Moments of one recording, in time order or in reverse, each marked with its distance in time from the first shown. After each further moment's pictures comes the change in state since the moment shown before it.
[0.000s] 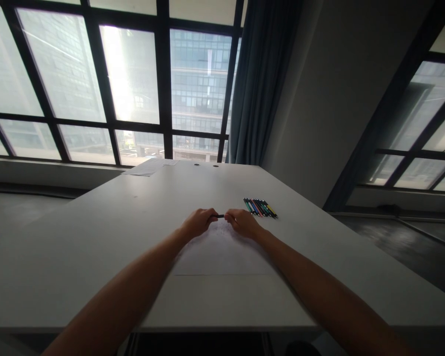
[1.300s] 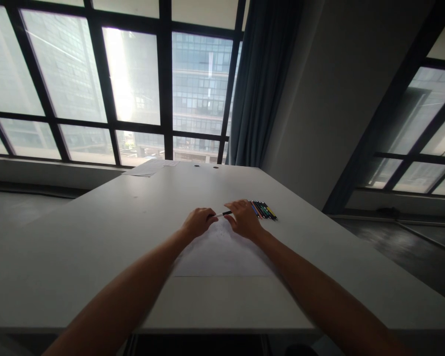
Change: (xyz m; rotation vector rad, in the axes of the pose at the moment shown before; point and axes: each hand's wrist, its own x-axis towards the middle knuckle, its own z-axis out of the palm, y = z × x) left_hand 0.003 0.011 -0.006 -0.005 0.078 -0.131; right_hand 0.005 -0.005 -0.004 -0.307 0.198 -0.173
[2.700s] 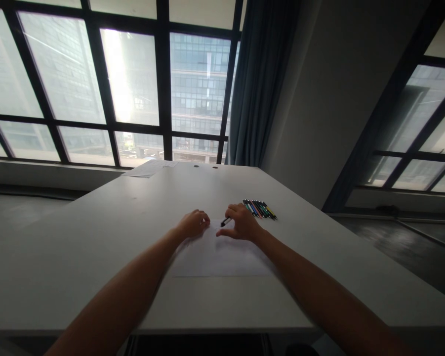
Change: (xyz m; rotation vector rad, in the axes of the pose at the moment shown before) left_hand -0.004 -0.020 -0.006 0.092 -0.231 0.011; right_hand 0.000 -0.005 -0.012 0.104 -0.056 -0.101
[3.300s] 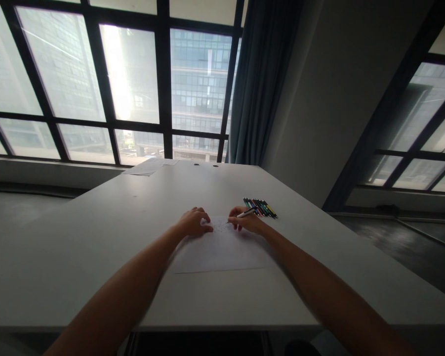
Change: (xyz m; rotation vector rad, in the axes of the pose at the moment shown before) left_hand -0.002 -0.007 0.000 0.030 -0.072 -0.003; right_hand -0.010 0.027 0.012 0.900 -0.233 0.656
